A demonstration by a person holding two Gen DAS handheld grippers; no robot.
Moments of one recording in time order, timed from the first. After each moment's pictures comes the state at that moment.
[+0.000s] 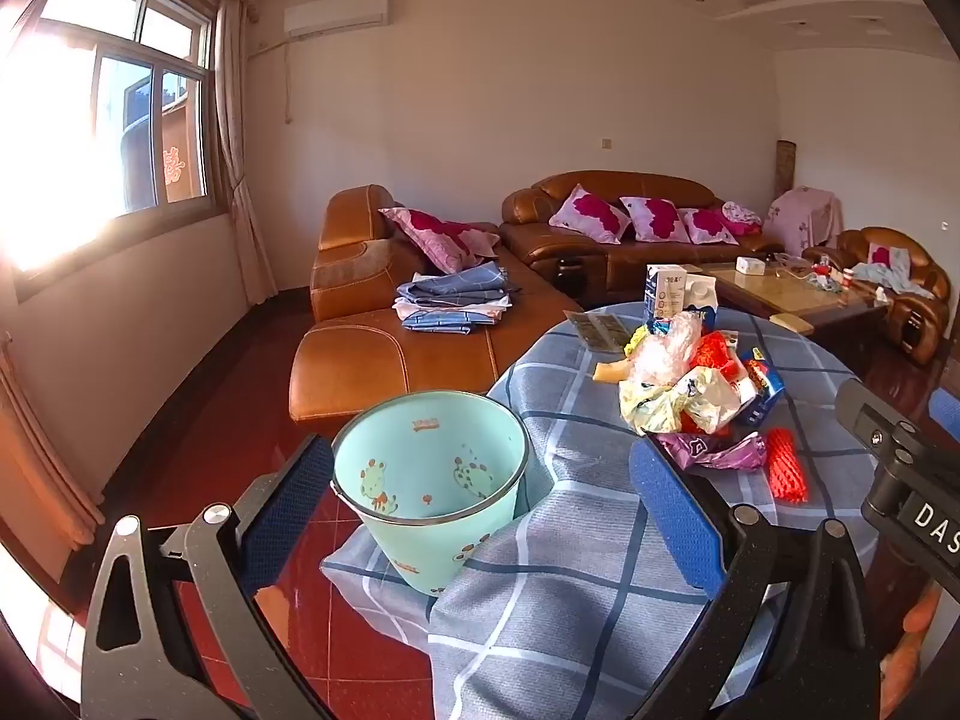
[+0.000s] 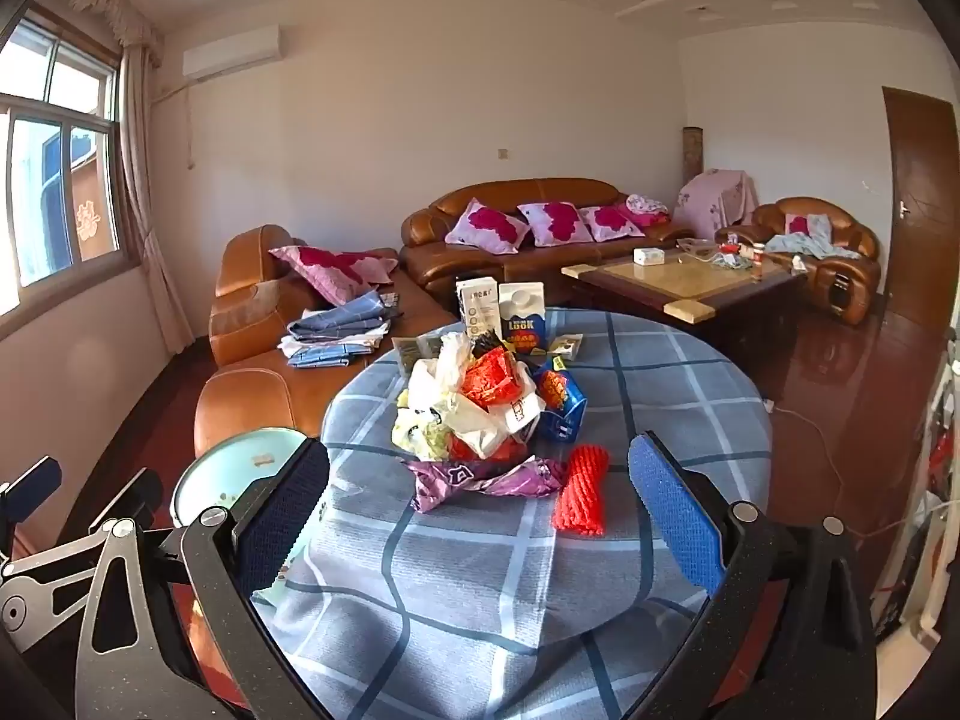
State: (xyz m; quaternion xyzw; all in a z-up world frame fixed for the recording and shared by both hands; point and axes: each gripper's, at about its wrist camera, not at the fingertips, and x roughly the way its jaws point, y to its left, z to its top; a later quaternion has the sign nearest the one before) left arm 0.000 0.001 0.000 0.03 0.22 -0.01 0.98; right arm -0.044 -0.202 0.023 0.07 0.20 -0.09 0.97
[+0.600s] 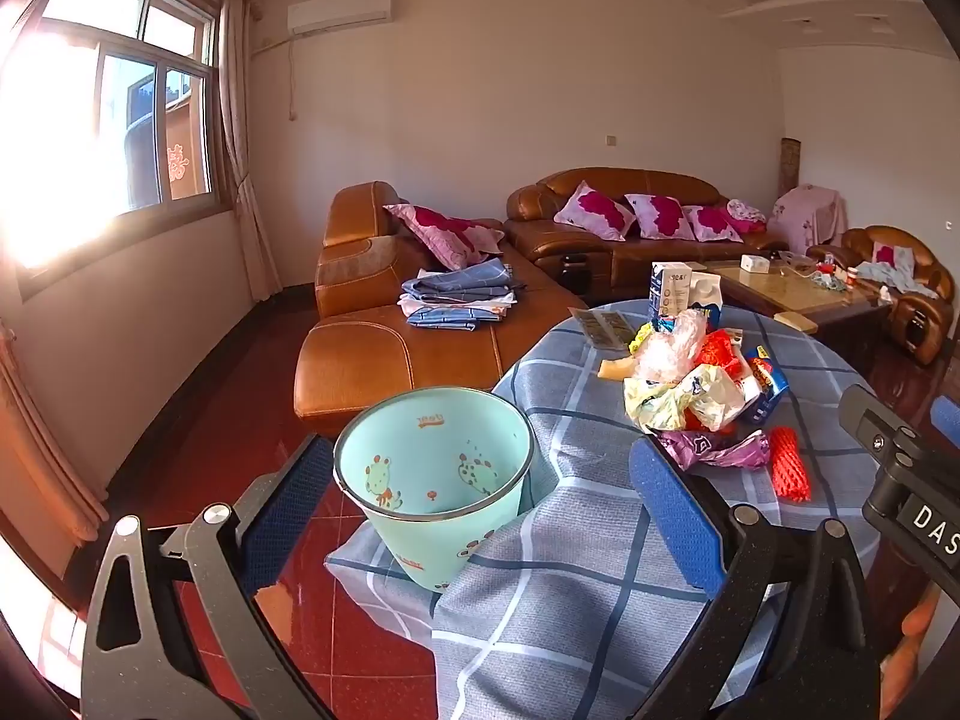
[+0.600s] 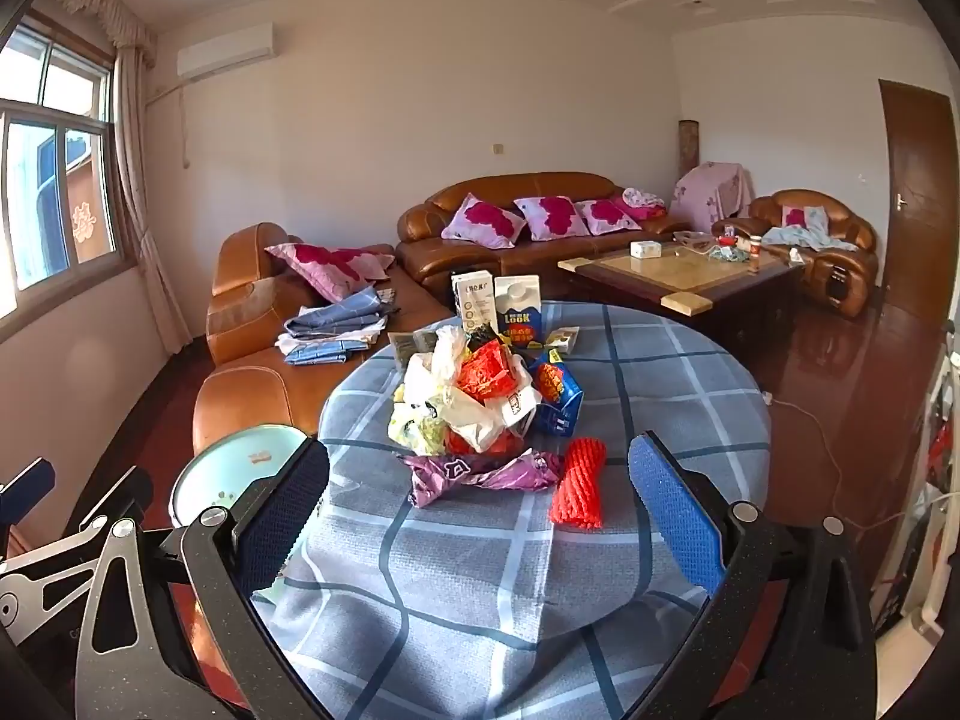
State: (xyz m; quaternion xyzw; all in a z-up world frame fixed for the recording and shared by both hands) left arm 0.001 0.002 0.000 0.03 0.22 0.00 0.98; right arm -0.044 -0.205 0.019 0.08 0.21 -0.09 0.97
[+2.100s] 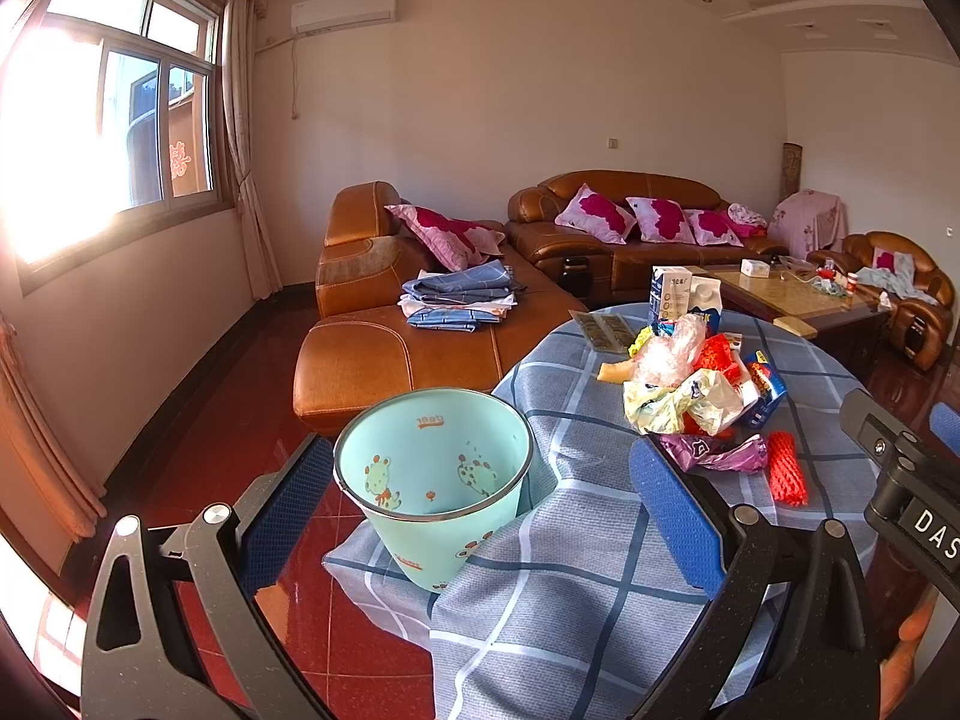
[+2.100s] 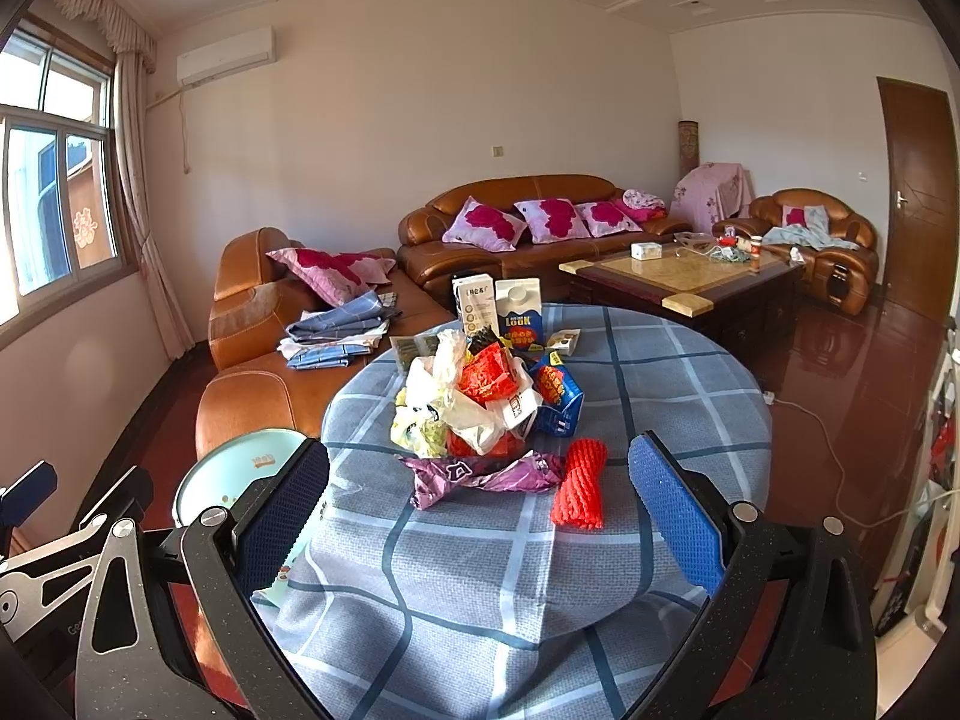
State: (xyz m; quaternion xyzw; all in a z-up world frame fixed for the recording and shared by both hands) left arm 0.001 0.001 0.001 0.03 0.22 0.00 0.98; right arm -0.045 -0.203 0.019 0.08 0.20 -0.09 0.97
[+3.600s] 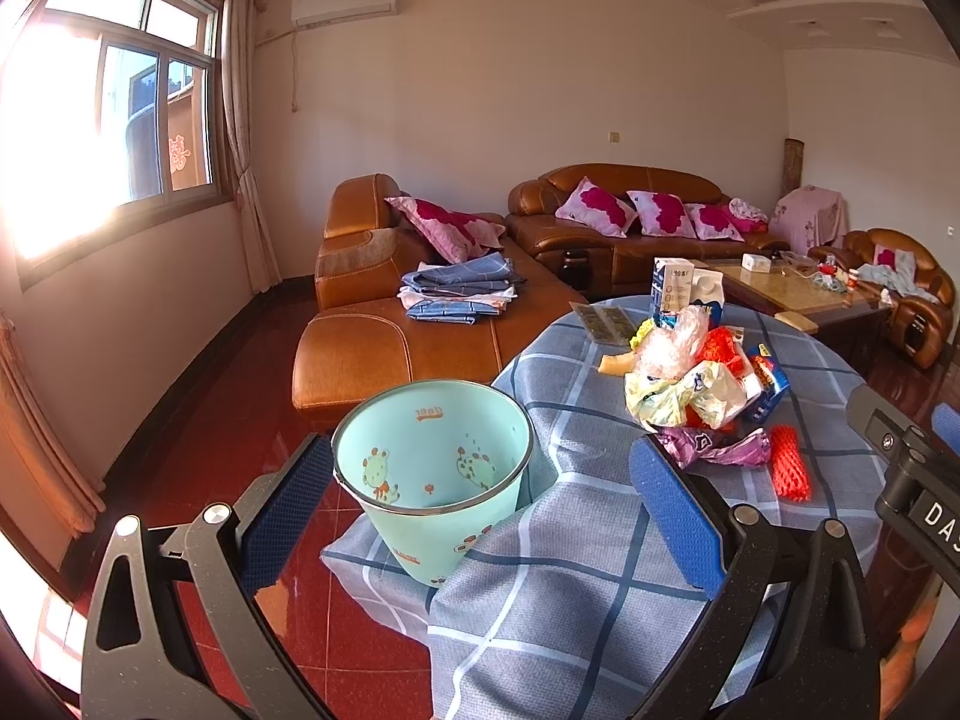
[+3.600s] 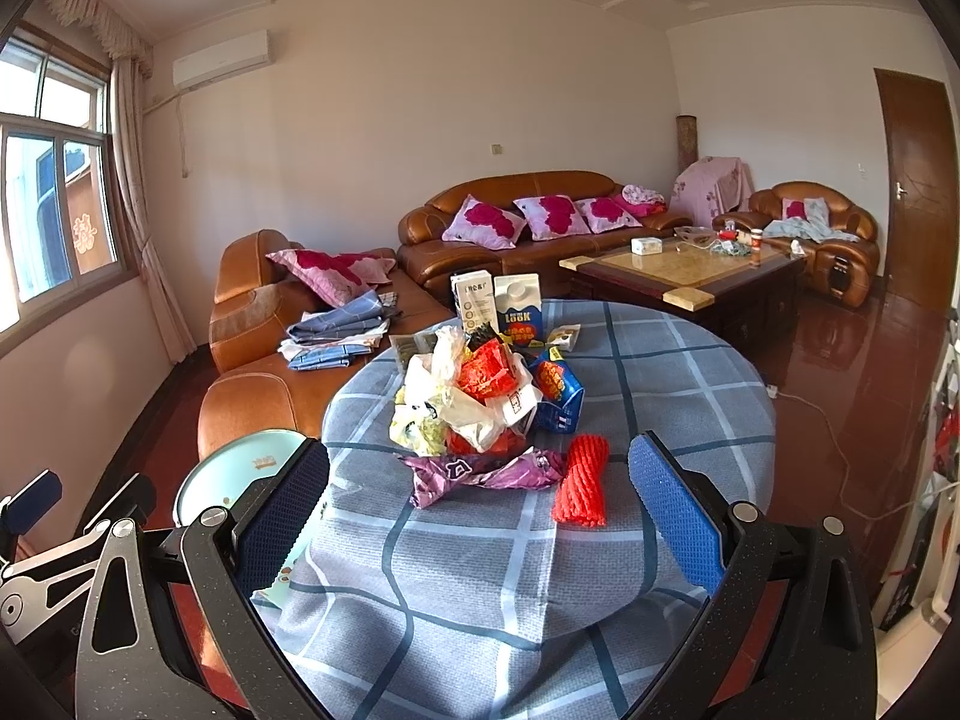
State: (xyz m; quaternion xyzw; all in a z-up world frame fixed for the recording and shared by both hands) left arm 0.002 -0.001 -0.003 0.03 0.22 0.00 0.97; right arm -0.043 -0.203 0.016 0.09 0.21 -0.09 0.97
